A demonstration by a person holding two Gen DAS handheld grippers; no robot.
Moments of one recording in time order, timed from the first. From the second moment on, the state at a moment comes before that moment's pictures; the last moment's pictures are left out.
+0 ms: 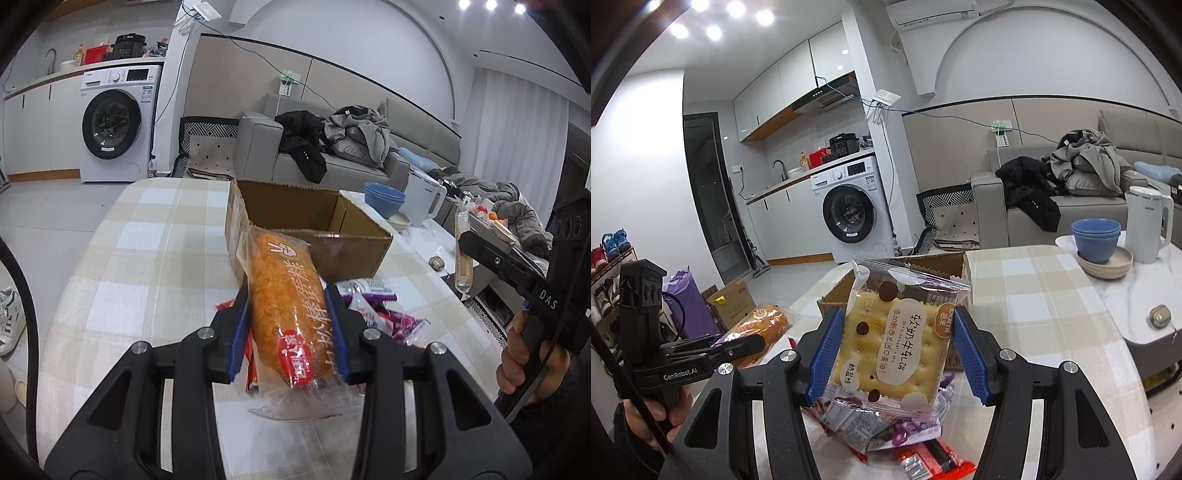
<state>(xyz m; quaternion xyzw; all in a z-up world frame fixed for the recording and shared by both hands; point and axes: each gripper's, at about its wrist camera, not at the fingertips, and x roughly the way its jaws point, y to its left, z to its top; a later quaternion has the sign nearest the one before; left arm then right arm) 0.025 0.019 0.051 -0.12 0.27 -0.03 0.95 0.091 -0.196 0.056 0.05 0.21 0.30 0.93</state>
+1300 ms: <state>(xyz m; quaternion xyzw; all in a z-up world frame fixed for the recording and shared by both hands) 0.189 0.022 0.089 -0.07 0.25 -0.02 0.96 0.201 -0.141 0.071 0.01 0.23 0.30 0.93</state>
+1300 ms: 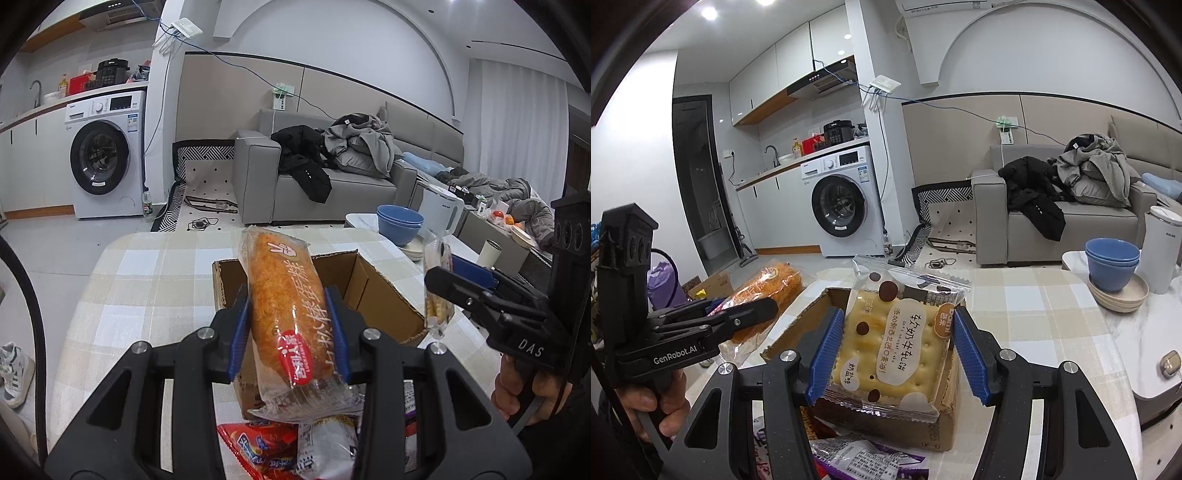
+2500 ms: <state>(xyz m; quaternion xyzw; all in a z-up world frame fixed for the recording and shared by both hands) 0.272 0.018 0.045 -0.04 0.30 0.00 0.95 0.241 -0.131 0.038 -0.02 0.26 0.28 0.92</state>
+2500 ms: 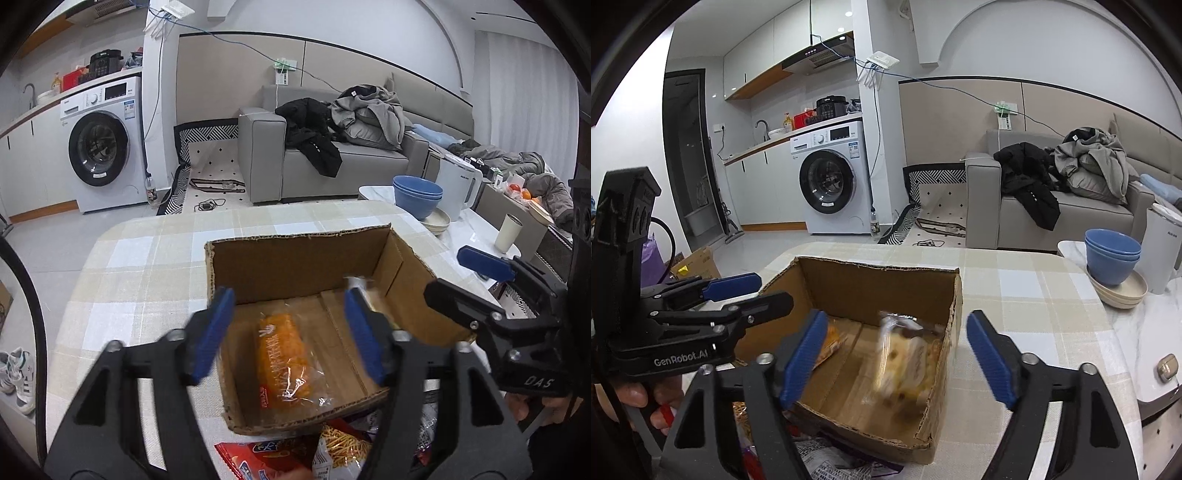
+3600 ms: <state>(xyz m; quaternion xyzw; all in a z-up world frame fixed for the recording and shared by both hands) 0.091 0.034 0.027 -0.04 0.32 0.03 0.95 0.142 -0.216 0.007 -0.02 0.33 0.25 0.91</state>
